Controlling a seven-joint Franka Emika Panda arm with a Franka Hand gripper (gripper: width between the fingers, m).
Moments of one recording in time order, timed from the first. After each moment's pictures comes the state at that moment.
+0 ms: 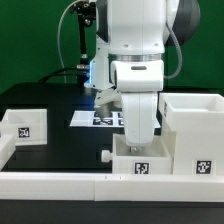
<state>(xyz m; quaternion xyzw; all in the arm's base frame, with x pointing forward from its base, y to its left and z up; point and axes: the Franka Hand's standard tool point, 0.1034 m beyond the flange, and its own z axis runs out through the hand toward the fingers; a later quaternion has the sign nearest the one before) 0.554 0.007 0.016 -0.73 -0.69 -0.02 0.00</state>
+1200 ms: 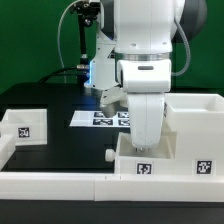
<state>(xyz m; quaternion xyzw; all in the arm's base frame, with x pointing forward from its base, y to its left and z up) 0.557 0.016 0.017 -0.73 -0.68 -0.01 0.02</state>
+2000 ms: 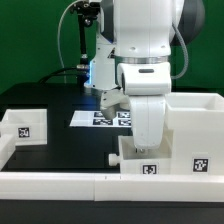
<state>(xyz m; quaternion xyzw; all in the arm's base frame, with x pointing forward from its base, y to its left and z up) 0.551 0.017 0.014 -0.72 -0.69 -0.02 0.01</state>
